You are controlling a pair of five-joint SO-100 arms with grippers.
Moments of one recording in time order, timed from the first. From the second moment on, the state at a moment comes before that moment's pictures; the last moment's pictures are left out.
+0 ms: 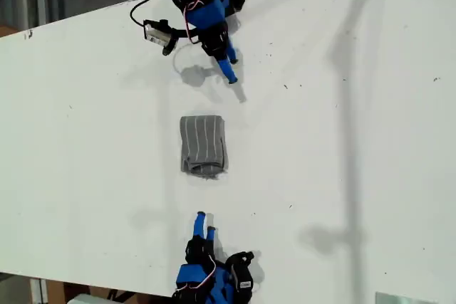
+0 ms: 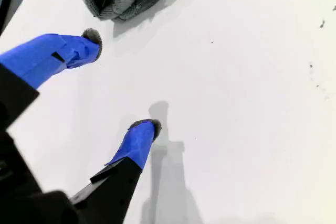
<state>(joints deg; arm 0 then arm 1) -21.6 198.6 177.4 76.6 -82.6 -10.5 166.4 160.0 64.3 92.7</state>
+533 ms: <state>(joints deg) -12.7 198.6 178.1 75.8 -83.8 -12.0 188.2 163.7 83.3 95.1</state>
